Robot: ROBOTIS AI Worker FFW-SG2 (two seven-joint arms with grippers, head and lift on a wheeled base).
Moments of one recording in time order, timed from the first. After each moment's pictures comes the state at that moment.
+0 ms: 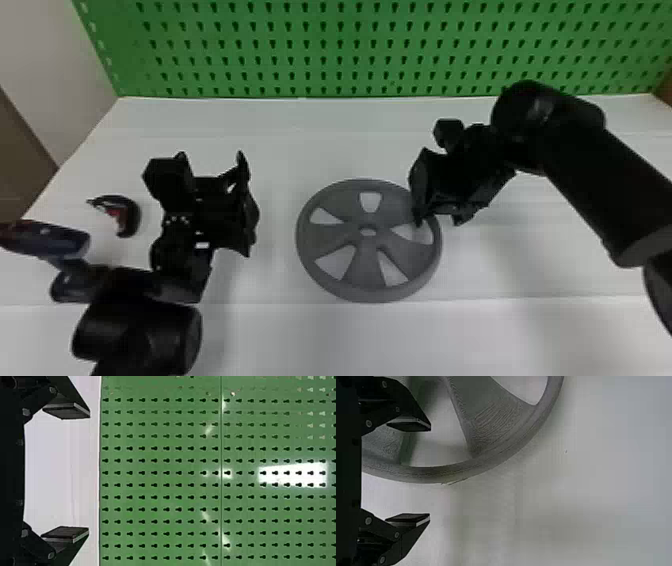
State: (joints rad) left arm -0.05 0.15 -0.16 -1.51 0.14 -0.13 0.18; right arm -0.97 -0.18 0.47 -0.74 -0.88 1.37 -0.34
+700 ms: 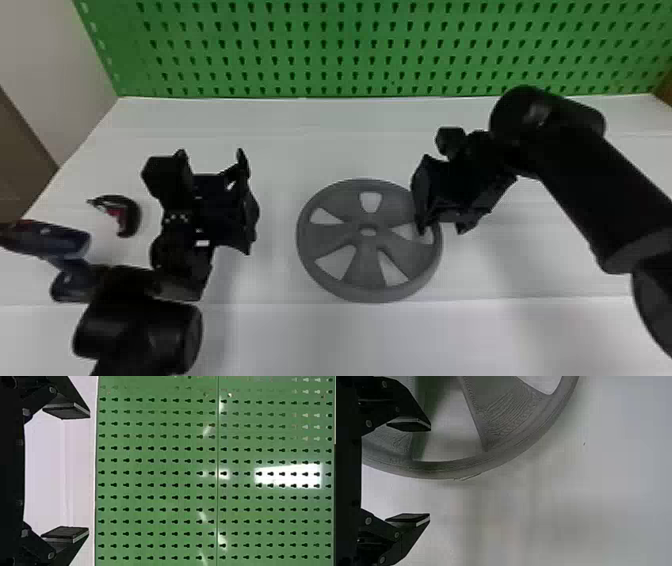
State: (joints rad) left arm -0.06 0.15 -0.16 -1.51 0.14 -0.14 0.18; right arm -0.94 -0.14 0.37 -0.74 -0.75 1.43 -0.33
